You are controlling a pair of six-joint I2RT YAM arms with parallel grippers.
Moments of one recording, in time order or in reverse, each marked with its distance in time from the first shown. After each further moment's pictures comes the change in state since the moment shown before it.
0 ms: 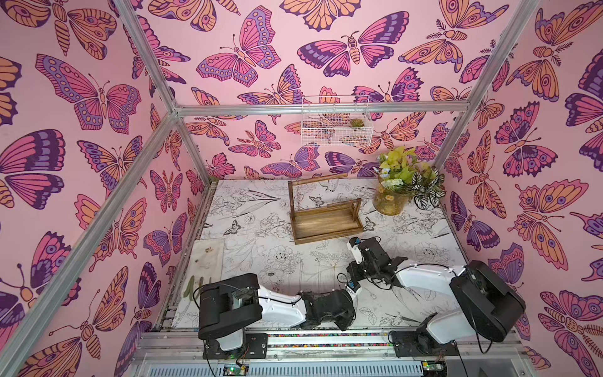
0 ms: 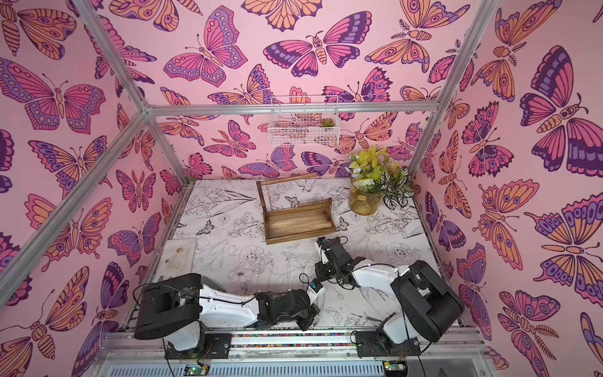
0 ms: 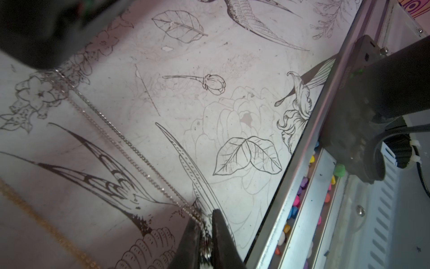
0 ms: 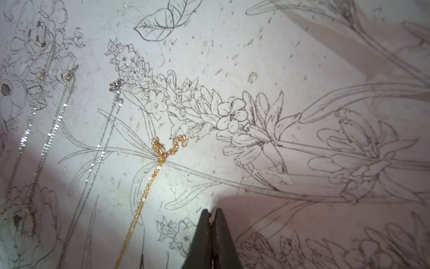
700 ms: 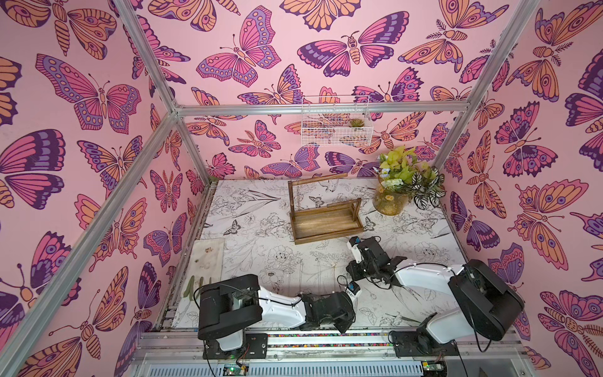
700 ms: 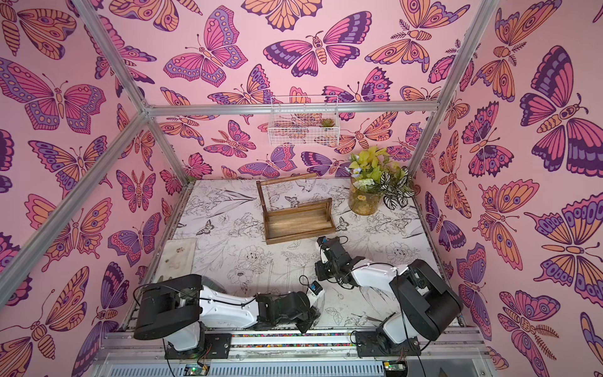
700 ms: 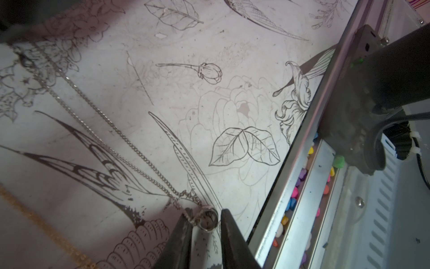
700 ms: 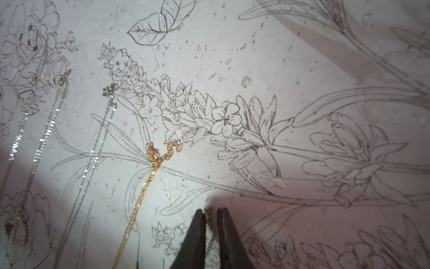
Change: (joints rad) left arm -0.013 0.000 -0.008 -0.001 0.003 -0.010; right arm 0.000 0.009 0.005 0.003 0.019 0.003
